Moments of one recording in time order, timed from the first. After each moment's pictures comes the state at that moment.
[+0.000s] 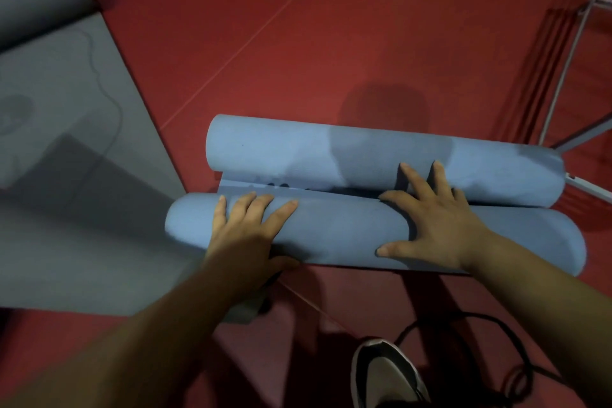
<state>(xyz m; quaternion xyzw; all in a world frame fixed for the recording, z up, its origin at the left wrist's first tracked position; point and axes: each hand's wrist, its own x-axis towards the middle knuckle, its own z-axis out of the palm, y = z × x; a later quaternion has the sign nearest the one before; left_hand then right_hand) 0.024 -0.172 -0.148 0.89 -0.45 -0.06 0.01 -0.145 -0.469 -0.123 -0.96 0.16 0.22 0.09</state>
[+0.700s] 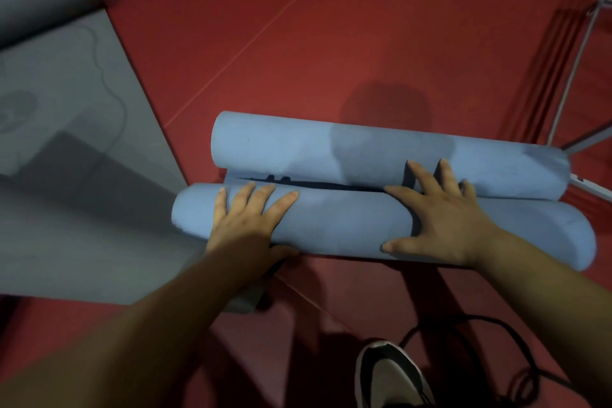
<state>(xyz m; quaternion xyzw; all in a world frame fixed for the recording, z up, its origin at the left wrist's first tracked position) 0.035 -0.171 -0.148 0.90 -0.43 -0.06 0.03 -0.136 -0.469 -0.117 -0.96 0.17 0.22 0.08</state>
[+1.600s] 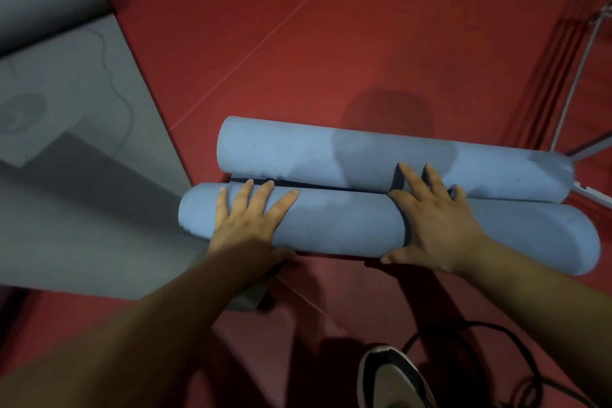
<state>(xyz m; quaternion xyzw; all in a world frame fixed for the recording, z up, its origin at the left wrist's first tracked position) 0.039 -0.170 -0.144 0.91 -0.42 -0.08 0.00 -0.125 -0.449 -0.111 -0.96 0.16 0.21 0.05</state>
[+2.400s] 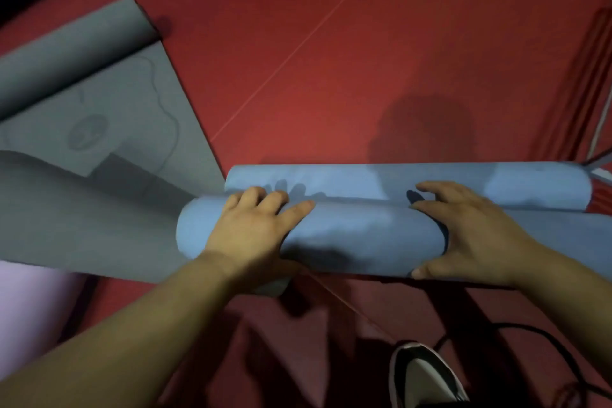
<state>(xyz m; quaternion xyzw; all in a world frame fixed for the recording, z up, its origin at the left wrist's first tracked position) 0.048 -0.142 -0.061 0.86 -0.51 -0.01 -0.06 -0.140 -0.439 -0.074 -0.97 0.11 0.13 0.19</state>
